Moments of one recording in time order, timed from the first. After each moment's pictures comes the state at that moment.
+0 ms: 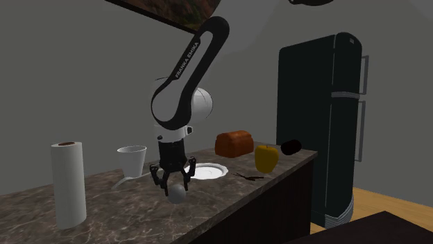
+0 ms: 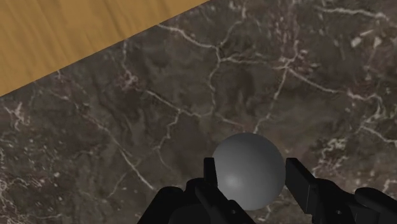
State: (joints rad) arm 0.23 0.54 0.31 -2.03 -0.42 2.49 0.77
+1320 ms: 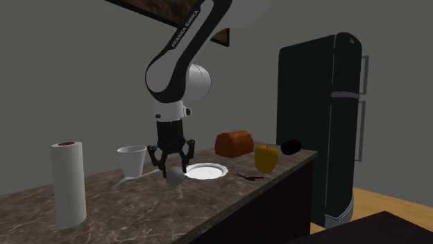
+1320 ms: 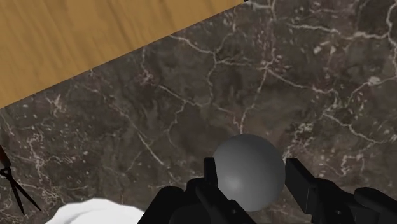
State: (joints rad) arm 0.19 0.42 0.37 -2.04 -0.34 2.39 0.71
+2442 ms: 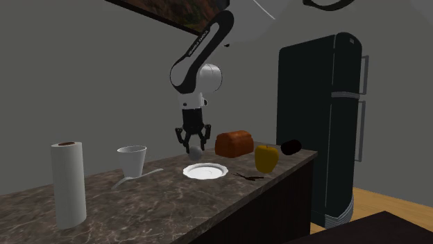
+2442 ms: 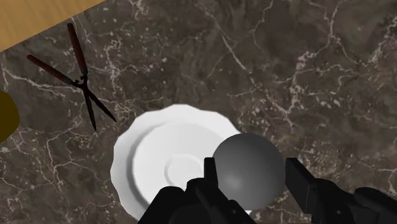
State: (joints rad) arm 0.06 0.55 0.31 -1.72 -0.31 2.22 0.45
